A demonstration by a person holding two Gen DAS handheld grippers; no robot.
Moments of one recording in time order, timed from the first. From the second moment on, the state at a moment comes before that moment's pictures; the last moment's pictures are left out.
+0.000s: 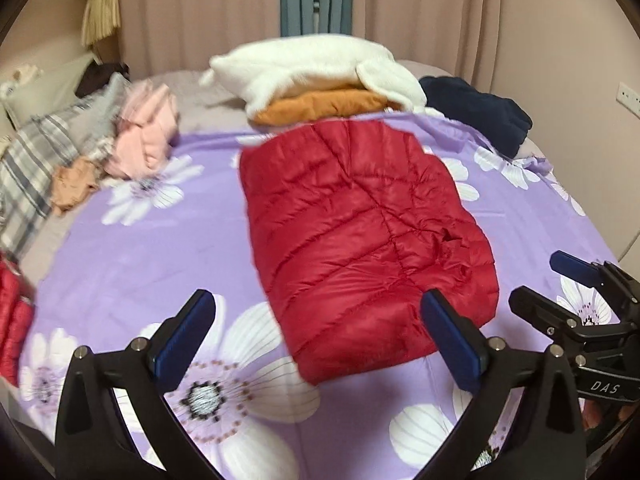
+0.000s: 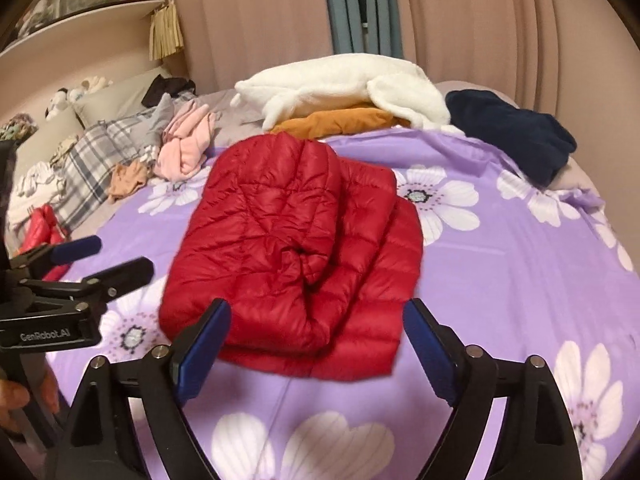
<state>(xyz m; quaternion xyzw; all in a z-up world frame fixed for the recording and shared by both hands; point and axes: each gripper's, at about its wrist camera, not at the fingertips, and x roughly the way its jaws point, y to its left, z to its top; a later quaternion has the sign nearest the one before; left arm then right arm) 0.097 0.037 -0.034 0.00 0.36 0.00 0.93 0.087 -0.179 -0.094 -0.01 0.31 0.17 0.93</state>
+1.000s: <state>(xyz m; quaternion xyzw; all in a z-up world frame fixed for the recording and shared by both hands) 0.017 0.033 0.016 -0.02 0.40 0.03 0.91 0.013 -0.168 -0.043 -0.03 0.30 0.18 0.94</state>
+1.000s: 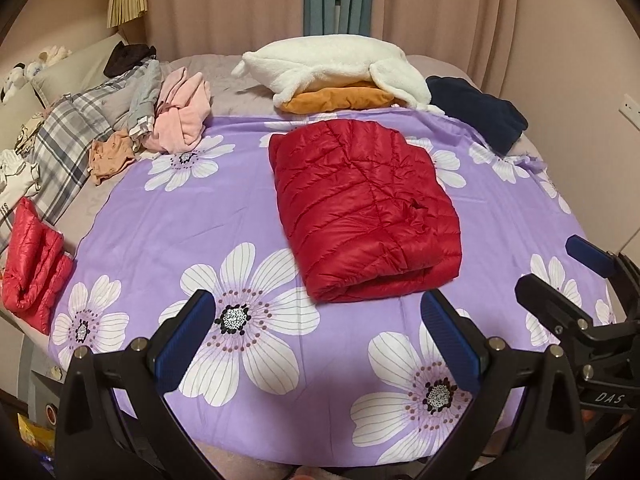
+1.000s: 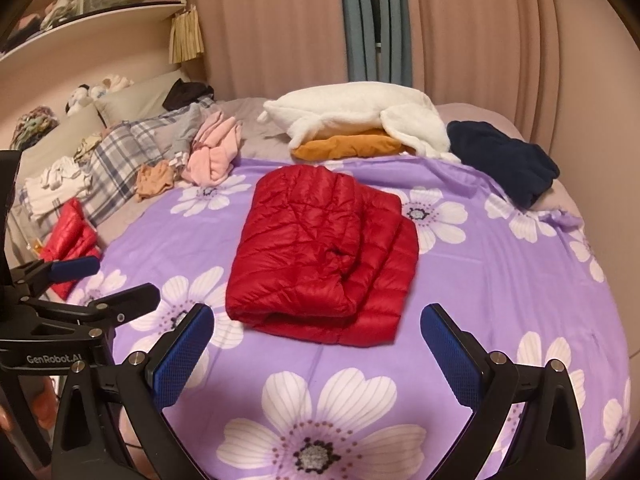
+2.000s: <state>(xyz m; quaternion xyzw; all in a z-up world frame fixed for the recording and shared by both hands) 0.016 0.027 0.016 -0.01 0.41 0.03 0.91 0.009 -0.168 -0.044 -0.03 0.30 0.18 0.94</state>
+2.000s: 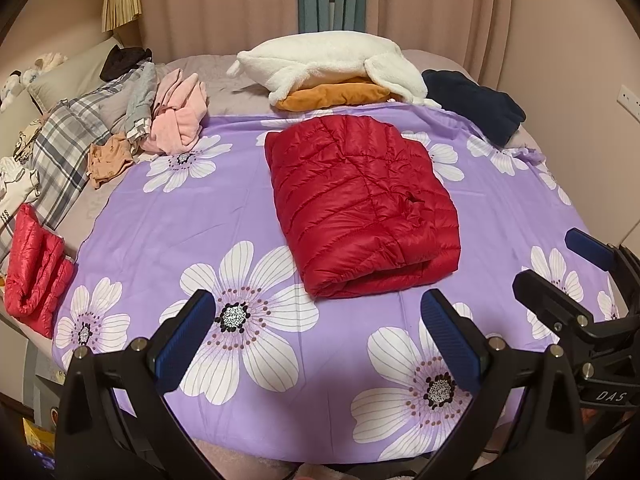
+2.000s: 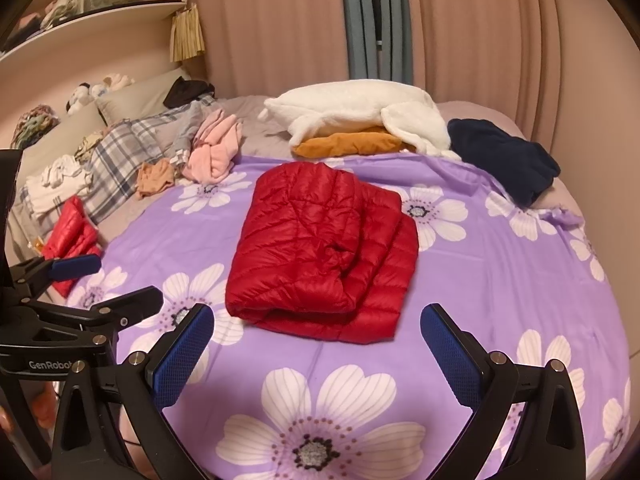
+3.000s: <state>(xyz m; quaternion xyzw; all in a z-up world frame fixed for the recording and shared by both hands) 0.016 0.028 0.013 -0.01 0.41 0.02 0.91 0.010 -0.169 -0.044 -0.03 0.30 0.18 0.94</state>
